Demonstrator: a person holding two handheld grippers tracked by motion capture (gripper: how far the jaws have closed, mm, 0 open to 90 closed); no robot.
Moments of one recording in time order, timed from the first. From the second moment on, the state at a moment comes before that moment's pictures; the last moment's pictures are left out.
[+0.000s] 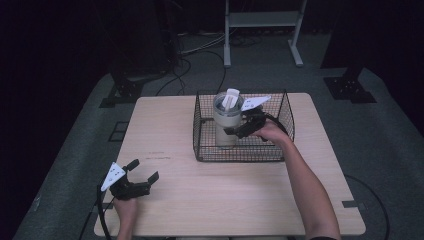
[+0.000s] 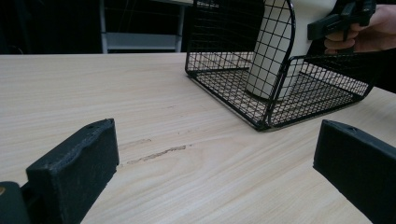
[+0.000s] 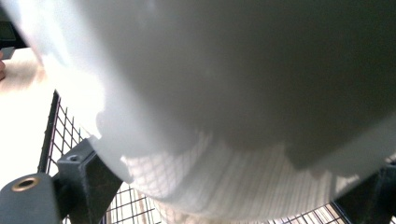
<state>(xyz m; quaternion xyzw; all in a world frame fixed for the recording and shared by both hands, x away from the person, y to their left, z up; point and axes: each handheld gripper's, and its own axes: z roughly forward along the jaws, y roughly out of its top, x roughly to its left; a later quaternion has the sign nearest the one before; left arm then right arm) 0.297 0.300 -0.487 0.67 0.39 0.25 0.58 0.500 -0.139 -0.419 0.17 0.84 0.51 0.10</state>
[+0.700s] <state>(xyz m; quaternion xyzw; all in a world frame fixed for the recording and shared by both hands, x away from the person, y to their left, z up) 0.297 0.300 -0.487 0.66 0.39 0.25 0.58 0.489 -0.157 -0.404 0.19 0.84 0.50 0.11</state>
